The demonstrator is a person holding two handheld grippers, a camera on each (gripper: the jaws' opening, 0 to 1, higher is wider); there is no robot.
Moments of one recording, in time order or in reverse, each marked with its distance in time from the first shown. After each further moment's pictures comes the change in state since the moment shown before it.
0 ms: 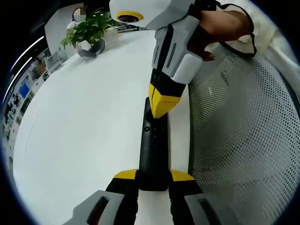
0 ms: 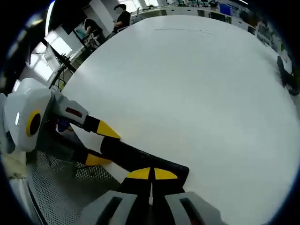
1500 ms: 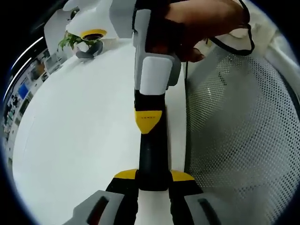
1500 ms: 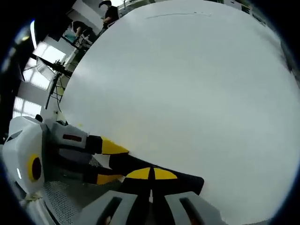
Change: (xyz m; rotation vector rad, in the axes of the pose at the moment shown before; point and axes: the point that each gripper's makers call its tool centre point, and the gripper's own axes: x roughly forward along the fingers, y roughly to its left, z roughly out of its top) left arm 0.004 -0.007 0.006 0.008 -0.007 -0.014; right arm 0.014 0.009 0.010 0.093 0.092 0.072
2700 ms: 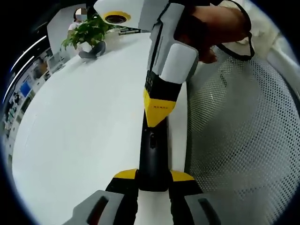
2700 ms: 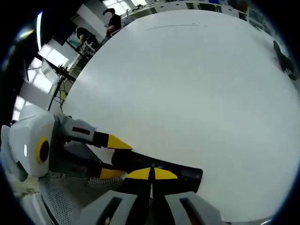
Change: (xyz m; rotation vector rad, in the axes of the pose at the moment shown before) left arm 0.001 0.000 0.001 -0.015 -0.013 0.014; right arm -0.014 0.007 -0.008 -0.027 -0.091 -0.003
